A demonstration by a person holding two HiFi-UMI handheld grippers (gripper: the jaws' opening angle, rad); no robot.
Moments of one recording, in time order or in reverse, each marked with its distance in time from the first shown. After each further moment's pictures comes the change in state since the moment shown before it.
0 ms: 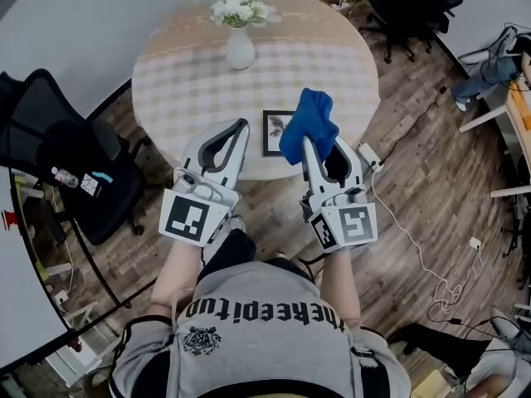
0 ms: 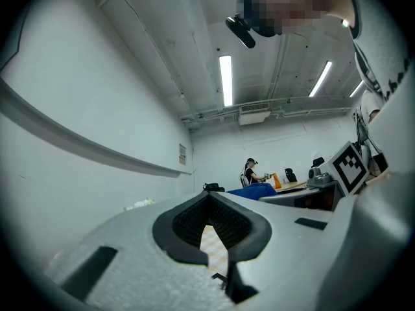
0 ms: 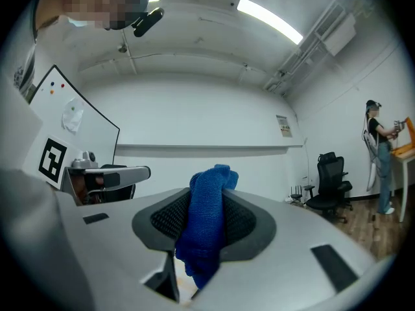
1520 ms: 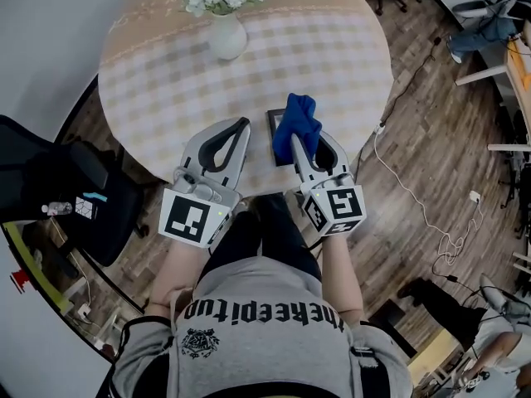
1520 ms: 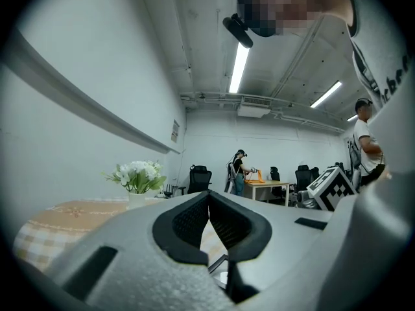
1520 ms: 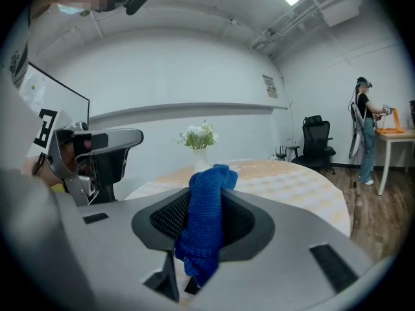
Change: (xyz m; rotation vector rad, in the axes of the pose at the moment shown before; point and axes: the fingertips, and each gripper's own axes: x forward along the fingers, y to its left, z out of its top) left arm 0.074 0.076 -0.101 -0.166 0.148 -0.157; right arm 0.098 -0.037 -0.144 0.123 0.341 -0.143
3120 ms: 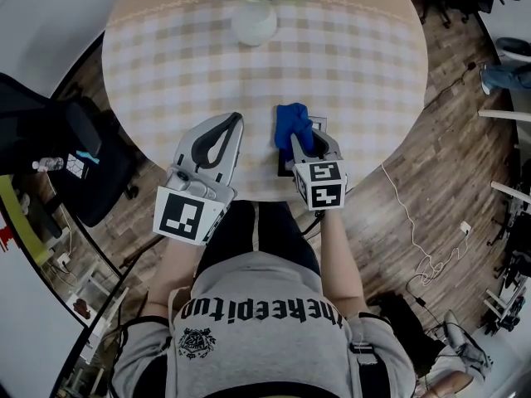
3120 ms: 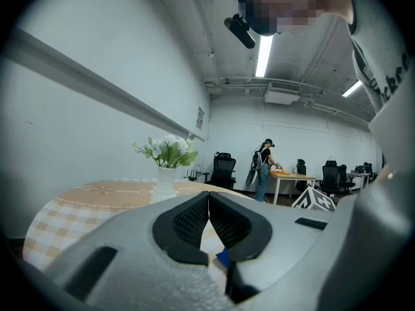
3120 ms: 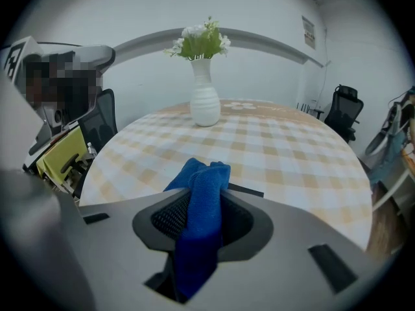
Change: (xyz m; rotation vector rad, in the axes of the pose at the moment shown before) left arm 0.007 0.062 -0.058 -0.097 0.132 0.227; right arm 0.088 -0.031 -0.131 -0.154 0.581 0.080
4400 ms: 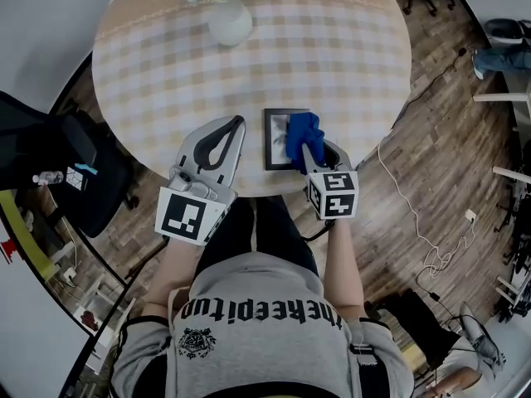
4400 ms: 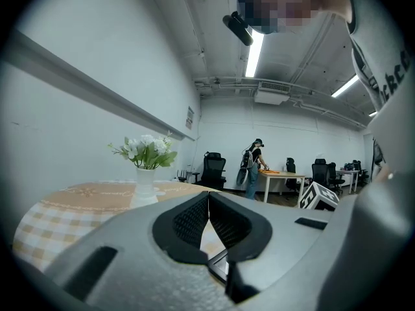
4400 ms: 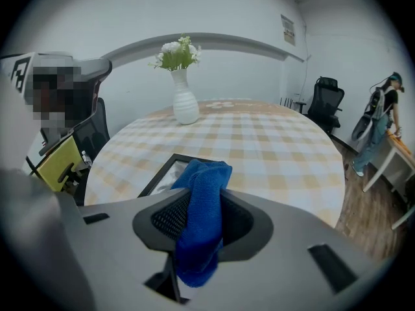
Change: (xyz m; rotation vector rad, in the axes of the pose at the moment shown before) left arm 0.008 -0.047 -0.001 0.028 0.012 -0.080; right arm -0.052 -0.041 -0.043 0.104 -0.016 -0.056
